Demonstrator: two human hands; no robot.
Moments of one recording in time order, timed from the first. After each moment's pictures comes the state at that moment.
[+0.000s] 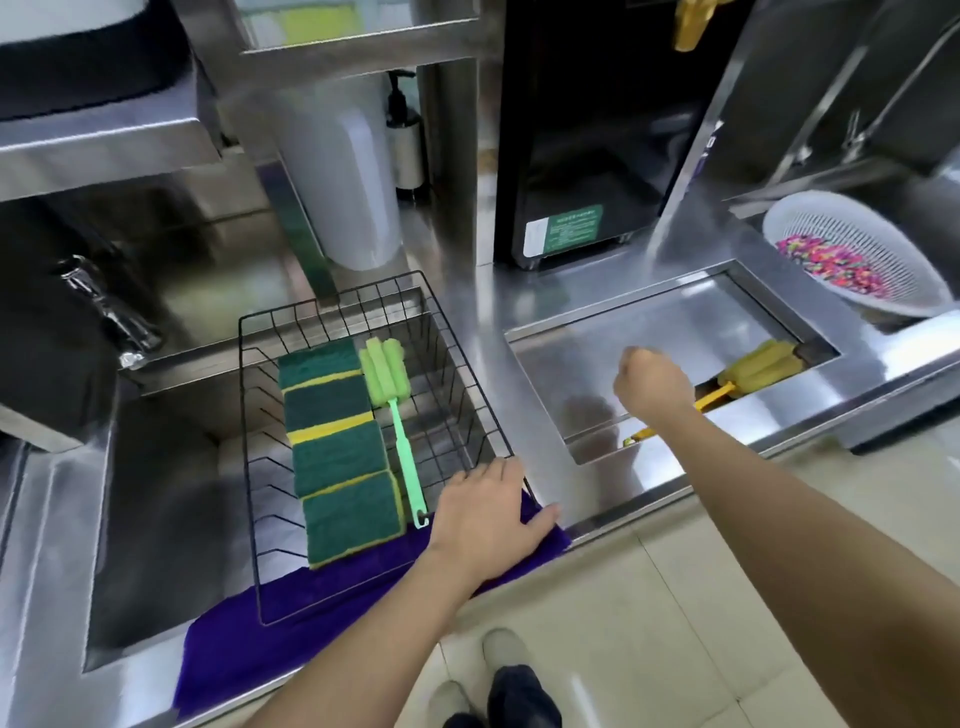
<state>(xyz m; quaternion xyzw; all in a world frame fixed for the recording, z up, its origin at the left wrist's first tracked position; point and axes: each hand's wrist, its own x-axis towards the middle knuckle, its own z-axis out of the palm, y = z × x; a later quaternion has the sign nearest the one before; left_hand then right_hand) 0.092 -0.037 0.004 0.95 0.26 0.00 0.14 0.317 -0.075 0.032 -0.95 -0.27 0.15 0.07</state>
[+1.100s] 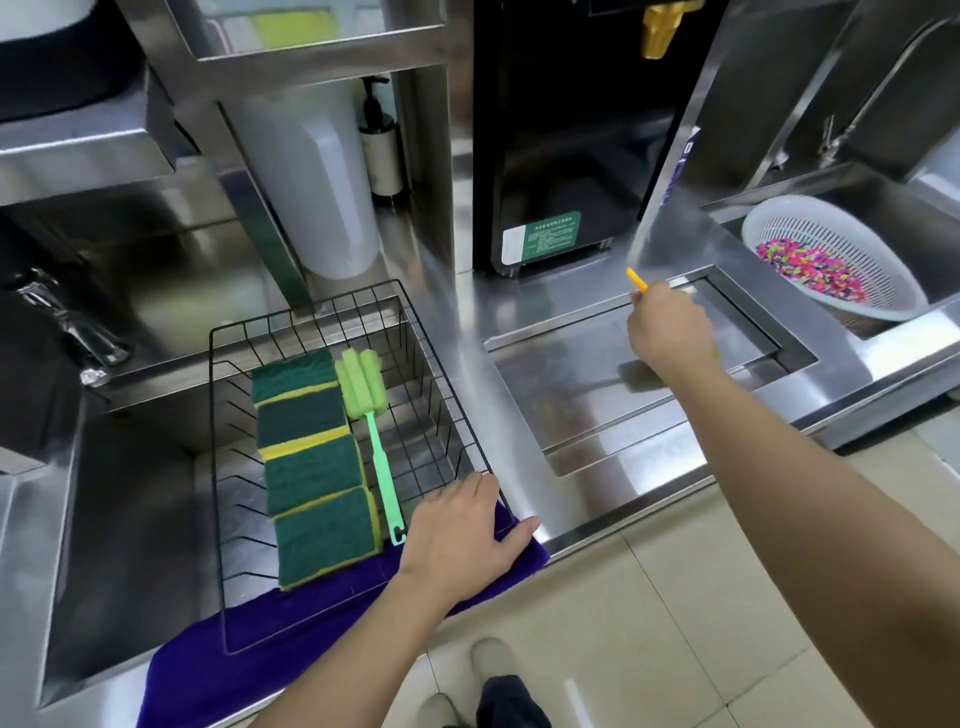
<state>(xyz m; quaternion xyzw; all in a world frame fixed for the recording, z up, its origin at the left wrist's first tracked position) 0.090 -0.037 0.004 0.96 0.26 0.01 0.12 0.356 -0.061 0.084 -0.96 -0.24 0.04 0.14</state>
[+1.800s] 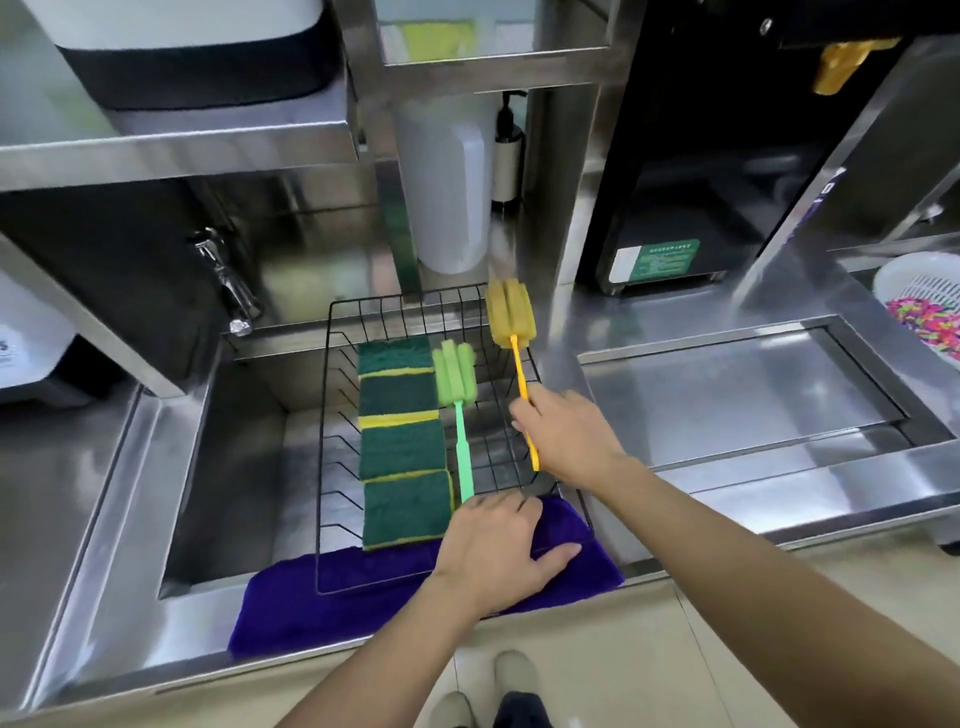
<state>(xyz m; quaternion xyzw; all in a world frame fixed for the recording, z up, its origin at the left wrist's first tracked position) 0.053 -0.025 -0.006 0.96 0.27 0.03 0.10 0.209 -0.010 0.020 -0.70 -0.71 -0.07 -0.04</state>
